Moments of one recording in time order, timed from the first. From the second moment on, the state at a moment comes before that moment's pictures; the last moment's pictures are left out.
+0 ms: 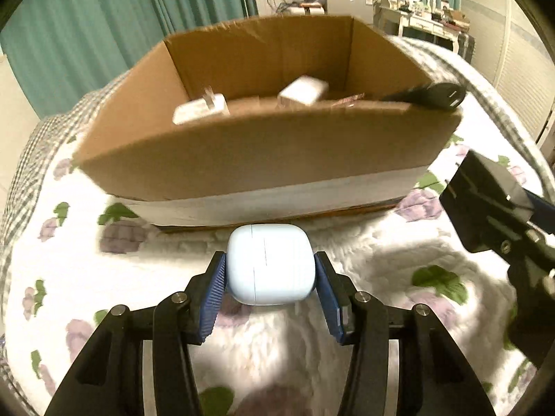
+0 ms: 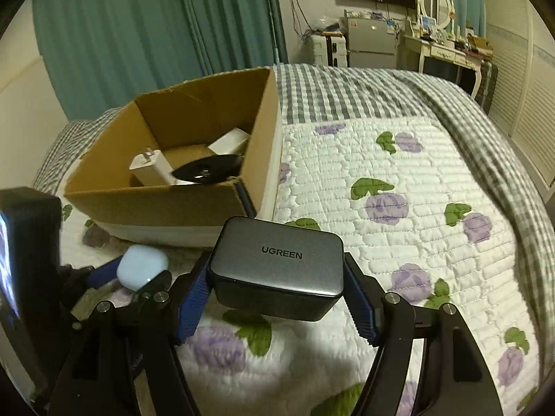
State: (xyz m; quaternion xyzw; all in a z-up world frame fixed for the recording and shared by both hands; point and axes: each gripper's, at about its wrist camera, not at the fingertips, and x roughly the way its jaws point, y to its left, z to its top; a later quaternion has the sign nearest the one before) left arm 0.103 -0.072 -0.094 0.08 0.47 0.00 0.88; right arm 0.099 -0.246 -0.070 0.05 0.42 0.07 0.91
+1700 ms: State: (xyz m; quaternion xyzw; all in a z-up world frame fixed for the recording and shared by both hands) left arm 0.217 -0.012 -0.020 0.01 0.39 -0.04 0.92; right arm 0.235 -0.190 -0.010 0.00 0.37 0.14 0.92
